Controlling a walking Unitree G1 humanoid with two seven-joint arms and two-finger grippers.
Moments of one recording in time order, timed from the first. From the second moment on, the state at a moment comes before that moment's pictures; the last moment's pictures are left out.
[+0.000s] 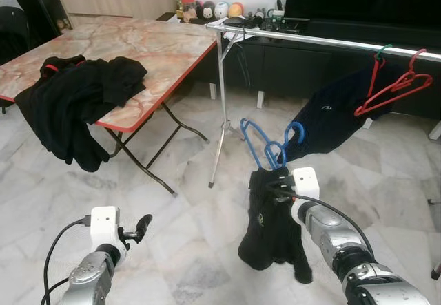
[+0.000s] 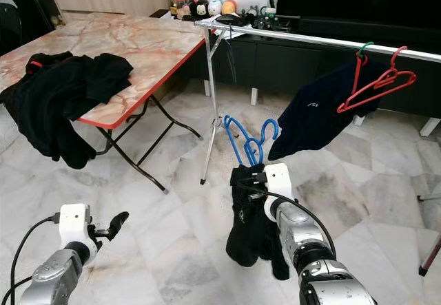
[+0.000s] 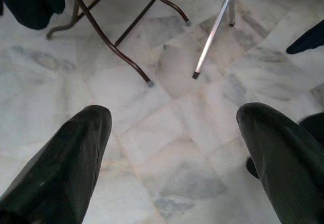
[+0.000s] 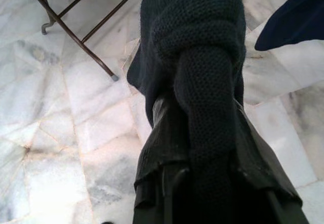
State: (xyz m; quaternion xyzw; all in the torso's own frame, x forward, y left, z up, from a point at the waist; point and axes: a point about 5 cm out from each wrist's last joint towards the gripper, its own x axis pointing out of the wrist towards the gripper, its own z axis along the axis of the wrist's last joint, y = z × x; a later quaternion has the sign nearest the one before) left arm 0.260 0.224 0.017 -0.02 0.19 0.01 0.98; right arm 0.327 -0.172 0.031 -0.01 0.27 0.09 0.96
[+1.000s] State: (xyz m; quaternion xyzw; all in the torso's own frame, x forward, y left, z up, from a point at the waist) left arm 0.271 0.200 0.023 -0.01 0.14 -0.02 0.99; right arm 0.325 -0.151 0.029 0.00 0.26 0.11 0.96
